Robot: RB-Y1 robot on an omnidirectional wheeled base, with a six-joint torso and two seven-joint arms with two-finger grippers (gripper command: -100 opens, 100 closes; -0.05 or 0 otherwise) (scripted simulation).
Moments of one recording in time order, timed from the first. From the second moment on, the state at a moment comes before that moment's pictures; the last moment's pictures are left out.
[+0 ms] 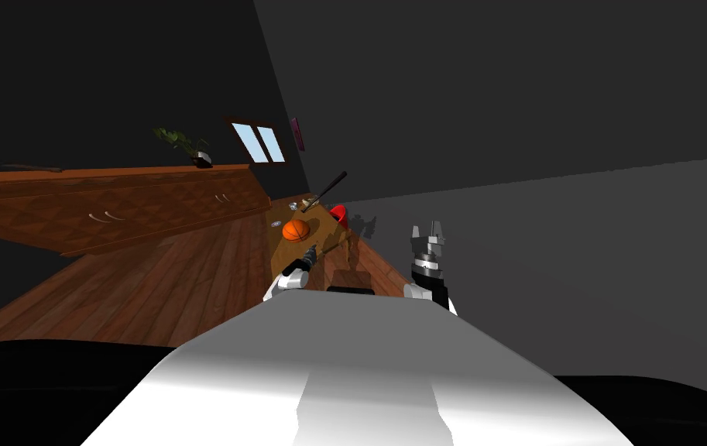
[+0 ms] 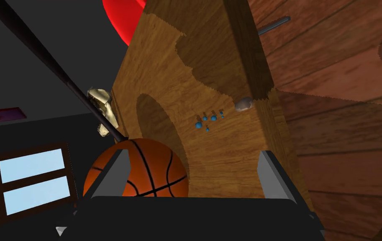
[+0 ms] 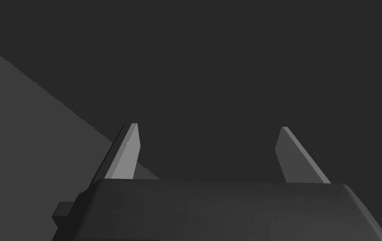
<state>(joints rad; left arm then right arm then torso) 0.32 0.14 0.00 -1.71 0.25 0.43 0.00 0.54 -0.03 0.02 -2.20 -0.04 -0.48 -0.13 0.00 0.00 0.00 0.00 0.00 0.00</state>
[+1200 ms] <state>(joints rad) 0.17 0.12 -0.01 -1.44 0.21 0.67 0.14 0.54 -0.03 0.02 -2.20 -0.04 -0.48 -0.13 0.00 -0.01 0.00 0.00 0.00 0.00</state>
